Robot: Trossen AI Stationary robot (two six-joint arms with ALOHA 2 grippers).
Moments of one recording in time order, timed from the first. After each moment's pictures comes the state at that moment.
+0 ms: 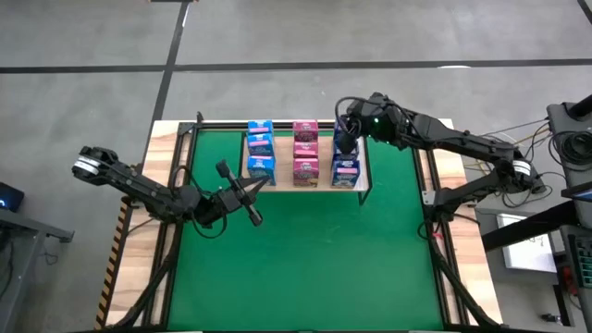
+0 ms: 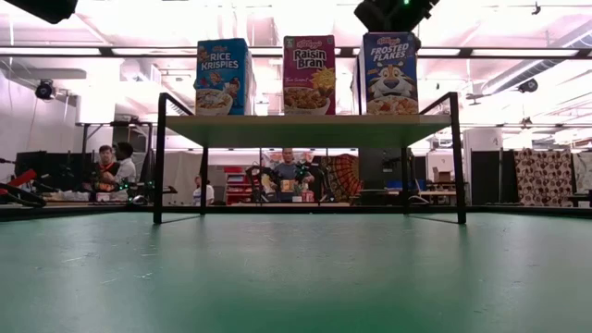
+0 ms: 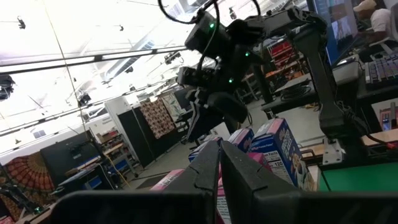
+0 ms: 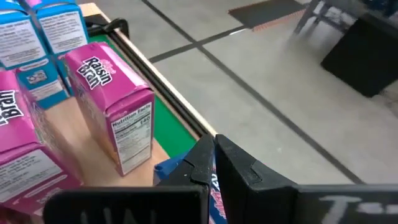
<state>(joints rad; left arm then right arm) -0.34 1.21 0.58 1.02 -0.80 0.72 -0.37 1.32 1.32 -0.54 0.35 0.03</state>
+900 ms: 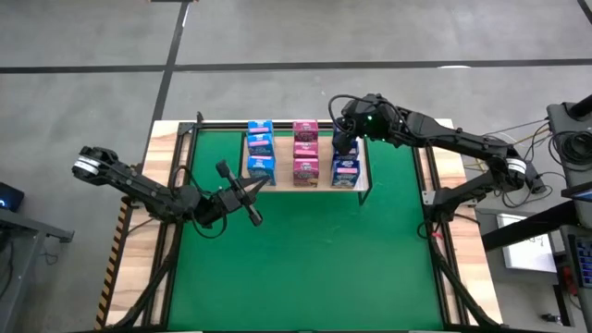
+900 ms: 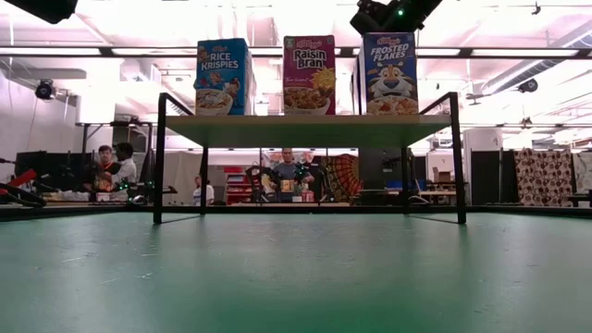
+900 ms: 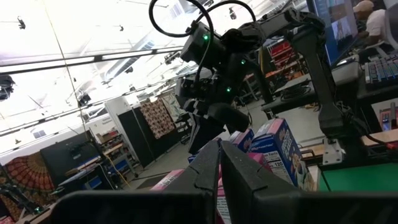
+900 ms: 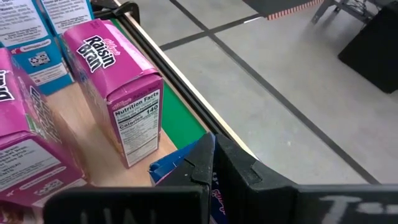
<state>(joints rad) -0.34 1.21 0.58 1.02 -0.80 0.72 -0.40 1.36 1.32 -0.54 0.26 0.01</state>
